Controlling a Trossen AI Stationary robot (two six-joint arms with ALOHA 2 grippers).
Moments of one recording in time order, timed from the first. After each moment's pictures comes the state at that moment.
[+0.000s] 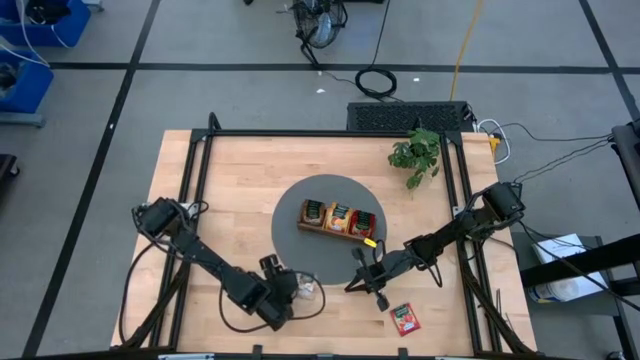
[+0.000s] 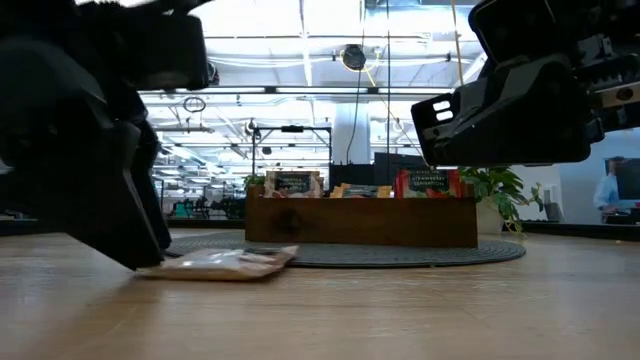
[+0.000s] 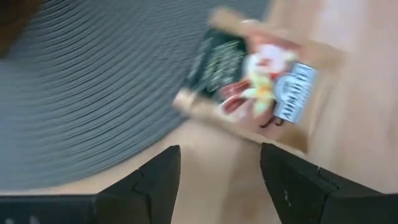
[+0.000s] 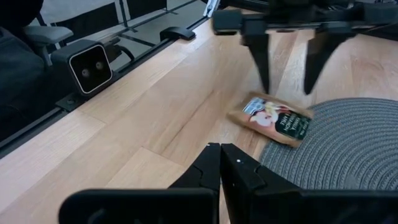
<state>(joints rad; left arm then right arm) -0.66 1.96 1.16 -0.53 -0.45 -0.90 0.45 1.81 0.56 0.88 0.00 -0.05</state>
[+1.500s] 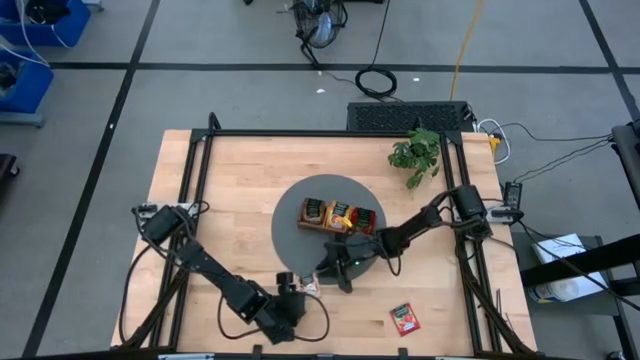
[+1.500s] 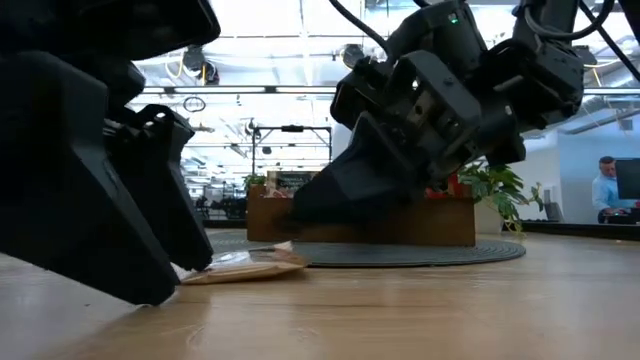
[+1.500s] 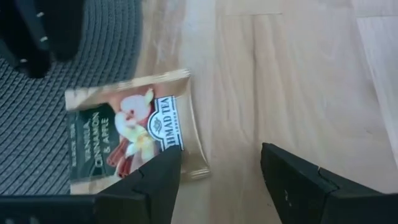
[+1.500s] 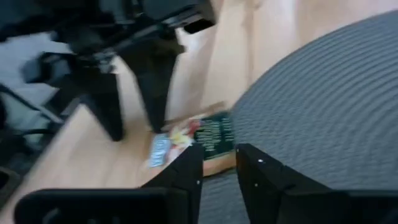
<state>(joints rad) -0.70 2.03 1.16 -0.15 -0.47 -0.58 0.23 2.05 0.82 0.84 -0.13 0.37</state>
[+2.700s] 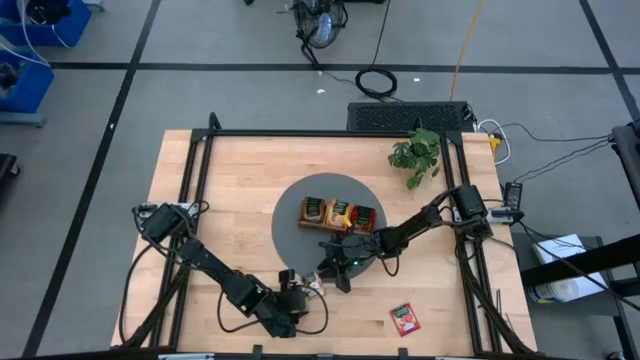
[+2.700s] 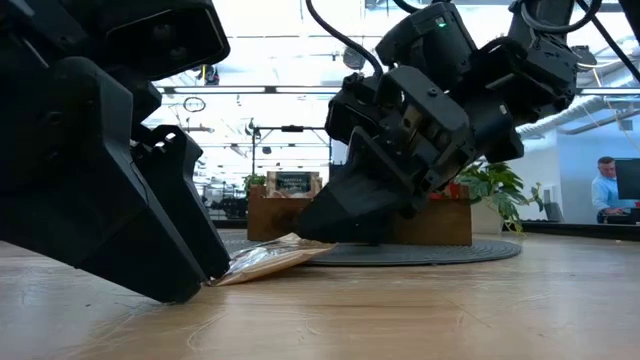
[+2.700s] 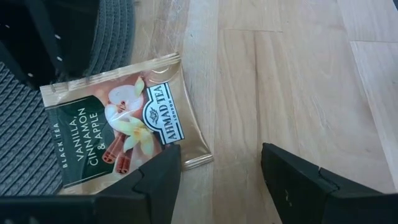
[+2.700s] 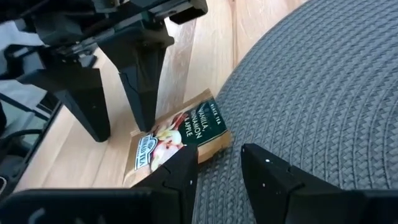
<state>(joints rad) -0.68 2.05 1.06 -0.06 -0.39 -0.64 0.24 2.05 0.85 0.71 -0.12 0.45</state>
